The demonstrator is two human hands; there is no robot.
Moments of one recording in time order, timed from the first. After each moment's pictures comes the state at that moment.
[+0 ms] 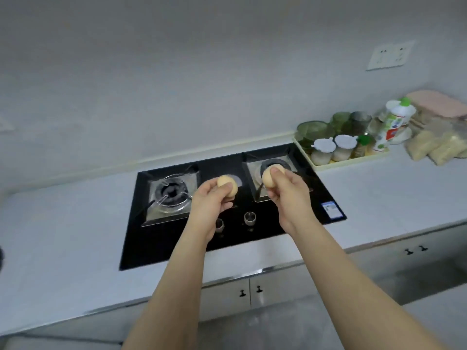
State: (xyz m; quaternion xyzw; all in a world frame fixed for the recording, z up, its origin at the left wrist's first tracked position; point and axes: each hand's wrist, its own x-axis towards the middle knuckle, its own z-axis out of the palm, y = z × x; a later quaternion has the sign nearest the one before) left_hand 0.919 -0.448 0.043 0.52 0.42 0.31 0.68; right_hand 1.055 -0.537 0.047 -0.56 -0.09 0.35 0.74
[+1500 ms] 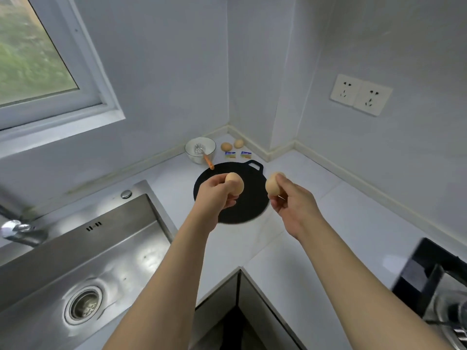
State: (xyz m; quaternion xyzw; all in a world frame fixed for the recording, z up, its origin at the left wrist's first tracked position) left_hand 0.308 -0.234 0.034 0.24 0.65 0.56 0.46; right_hand 0.469 -0.180 0.052 -0.49 -0.33 0.71 0.39
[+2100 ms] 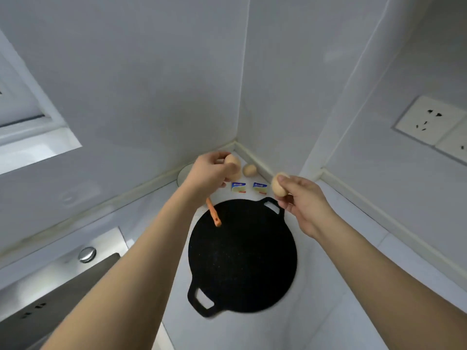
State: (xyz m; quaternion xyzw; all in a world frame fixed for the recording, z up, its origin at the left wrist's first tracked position) left_hand 0.123 0.000 0.019 0.35 0.69 0.49 0.41; right_hand 0.316 0.051 0.009 -0.53 -0.44 0.65 0.32
